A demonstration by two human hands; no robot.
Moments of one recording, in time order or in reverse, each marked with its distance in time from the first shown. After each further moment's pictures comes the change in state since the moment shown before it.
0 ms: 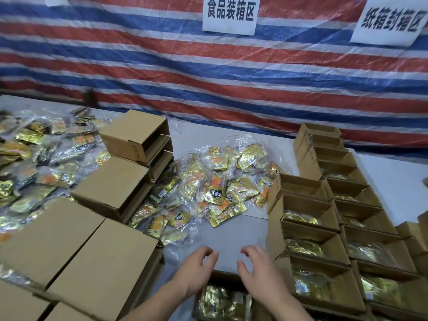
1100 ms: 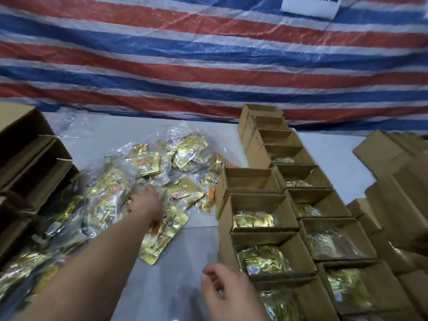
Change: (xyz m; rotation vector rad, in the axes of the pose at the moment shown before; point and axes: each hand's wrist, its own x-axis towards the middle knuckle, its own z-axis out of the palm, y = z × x) left_hand 0.297 0.065 0.006 0.687 0.115 -0.170; right_hand 0.038 0.031 -0.040 0.285 0.075 0.332
